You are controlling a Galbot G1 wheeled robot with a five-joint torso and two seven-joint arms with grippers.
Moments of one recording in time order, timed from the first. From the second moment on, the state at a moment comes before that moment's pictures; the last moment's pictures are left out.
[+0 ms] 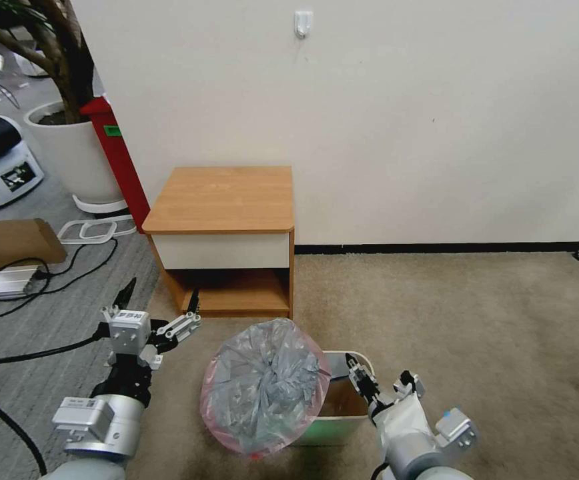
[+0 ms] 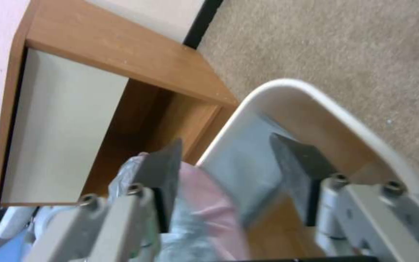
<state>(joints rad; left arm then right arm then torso) 1.82 -1.35 -0.62 -2.48 -0.11 0.12 -0.06 -1.78 1.38 0.25 2.34 1.10 -0.14 0.59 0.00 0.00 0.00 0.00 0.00</state>
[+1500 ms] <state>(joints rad) 1.77 -1.34 -0.20 -2.32 -0.19 0.56 -0.53 -1.82 1.40 0.30 2.40 1.00 -0.08 0.60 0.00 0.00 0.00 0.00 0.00</state>
